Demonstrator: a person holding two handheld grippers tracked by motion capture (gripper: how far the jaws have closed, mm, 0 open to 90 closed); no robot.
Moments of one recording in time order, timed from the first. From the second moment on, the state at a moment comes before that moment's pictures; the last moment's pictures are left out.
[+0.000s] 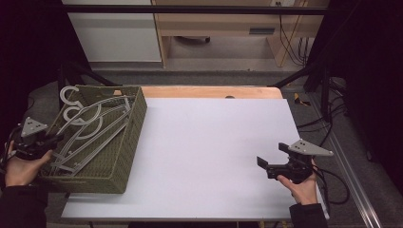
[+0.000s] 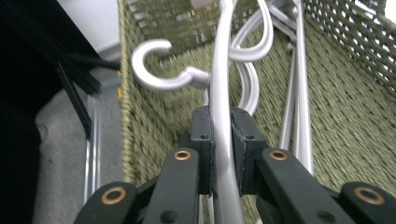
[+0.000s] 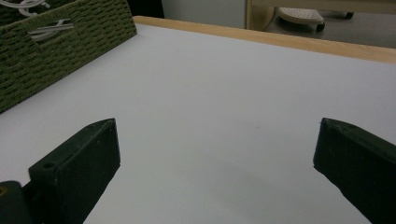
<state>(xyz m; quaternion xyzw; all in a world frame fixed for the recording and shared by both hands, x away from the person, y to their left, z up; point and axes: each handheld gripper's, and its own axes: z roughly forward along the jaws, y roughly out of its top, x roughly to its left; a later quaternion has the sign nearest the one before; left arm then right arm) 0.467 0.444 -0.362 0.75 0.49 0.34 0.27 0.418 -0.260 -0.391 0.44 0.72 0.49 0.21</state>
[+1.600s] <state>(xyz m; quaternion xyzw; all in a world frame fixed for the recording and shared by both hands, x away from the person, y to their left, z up) 0.428 0.365 -0.351 0.72 0.42 0.29 0.46 0.416 -0.261 -0.389 0.43 0.72 0.50 0.22</state>
